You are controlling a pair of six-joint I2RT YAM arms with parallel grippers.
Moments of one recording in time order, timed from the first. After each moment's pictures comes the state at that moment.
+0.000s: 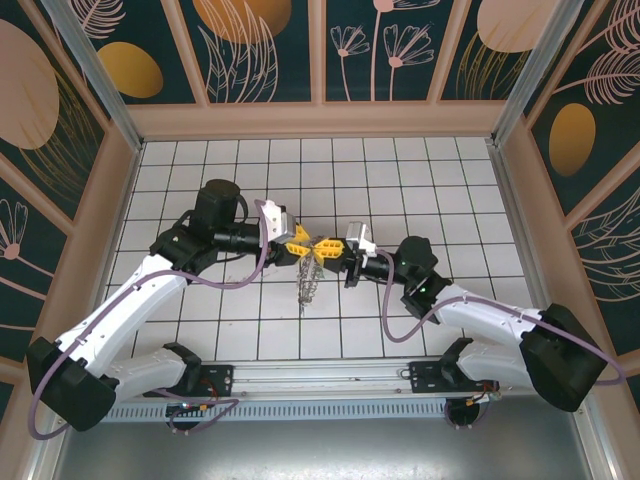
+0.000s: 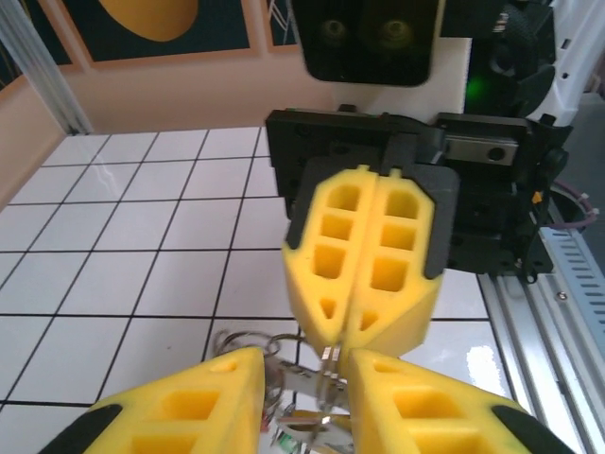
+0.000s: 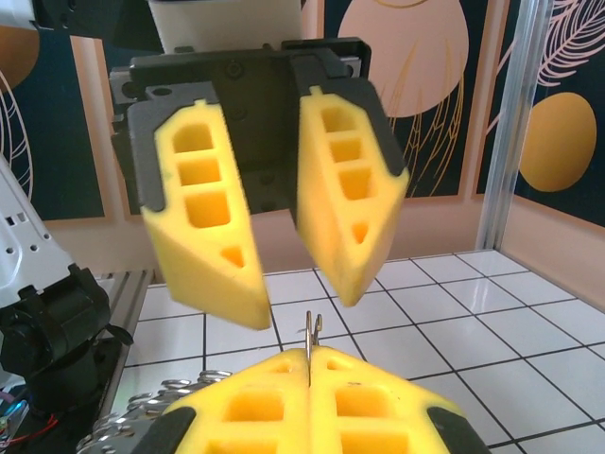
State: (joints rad) left arm -0.56 1.14 1.02 -0.43 0.87 0.50; right arm 0.79 1.15 0.47 0.83 -0.59 0.04
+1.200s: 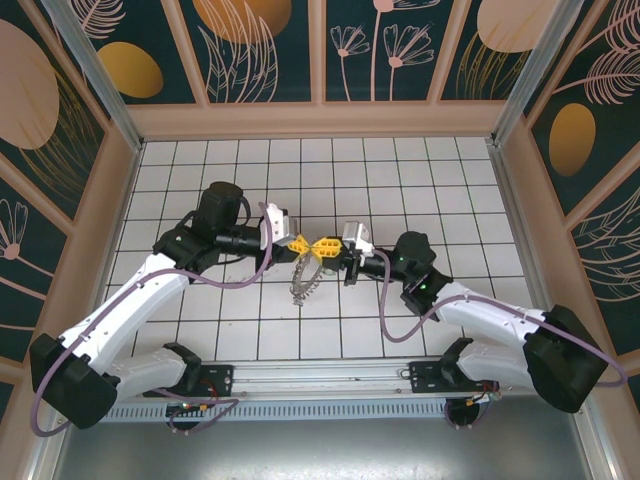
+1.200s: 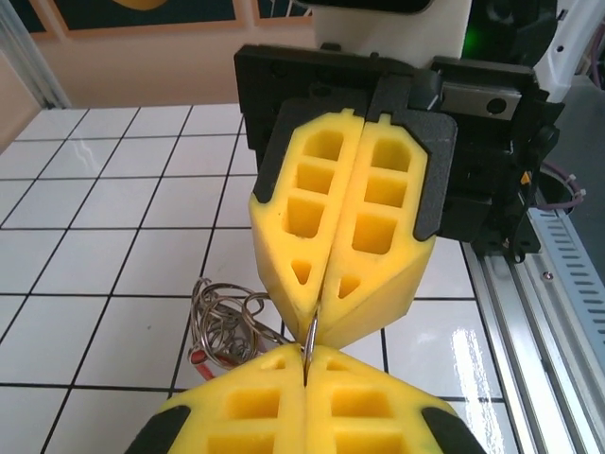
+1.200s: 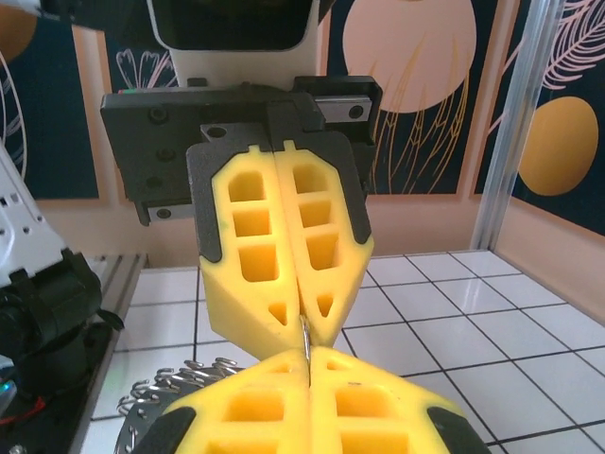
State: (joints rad) left arm -0.56 1.15 1.01 -0.46 0.83 0.54; right arm 0.79 1.13 0.52 0.68 -0.60 -0.07
